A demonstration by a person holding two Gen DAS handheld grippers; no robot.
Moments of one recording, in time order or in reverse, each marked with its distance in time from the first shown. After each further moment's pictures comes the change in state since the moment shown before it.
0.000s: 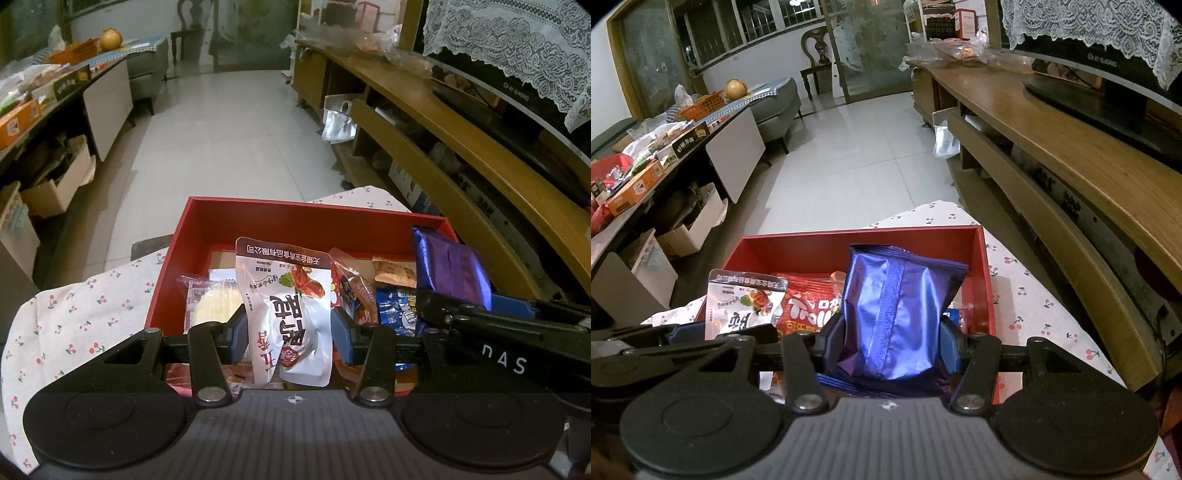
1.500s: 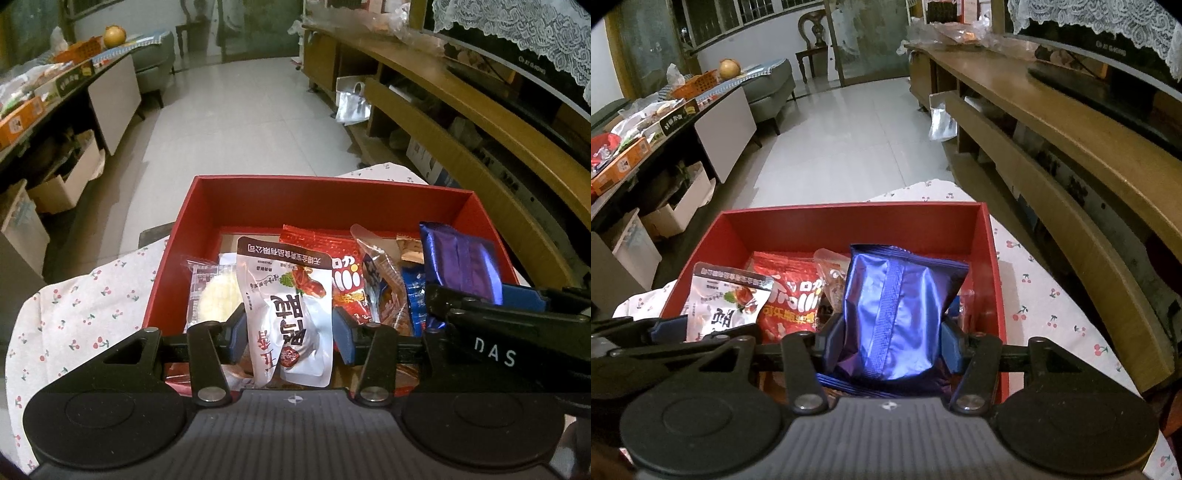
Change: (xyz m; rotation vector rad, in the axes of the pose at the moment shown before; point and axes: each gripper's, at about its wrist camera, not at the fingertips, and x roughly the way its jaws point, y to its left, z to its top) left arm 0.022 -0.002 -0.008 0.034 0.040 0.073; right arm 0.036 0.004 -0.007 -0.027 0.055 -0.040
